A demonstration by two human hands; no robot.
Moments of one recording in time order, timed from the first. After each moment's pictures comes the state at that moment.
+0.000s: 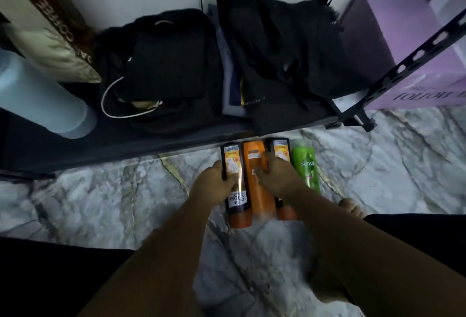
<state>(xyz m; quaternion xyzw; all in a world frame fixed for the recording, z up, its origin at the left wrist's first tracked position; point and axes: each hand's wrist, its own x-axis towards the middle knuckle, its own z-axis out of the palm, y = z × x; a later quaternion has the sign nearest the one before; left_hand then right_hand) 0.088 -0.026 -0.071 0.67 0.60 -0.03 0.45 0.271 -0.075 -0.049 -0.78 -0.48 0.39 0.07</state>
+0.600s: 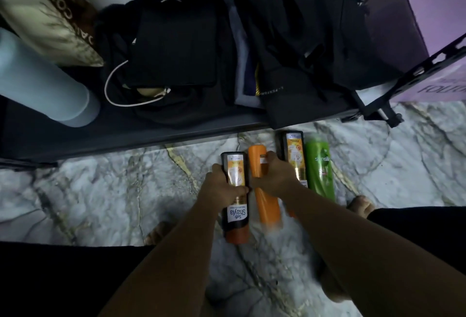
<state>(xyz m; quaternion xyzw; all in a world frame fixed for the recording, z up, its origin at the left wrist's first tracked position) 0.073 -0.038 -0.108 0.55 0.65 0.00 0.53 0.241 -0.065 -0.081 -0.80 -0.41 0.43 0.04</state>
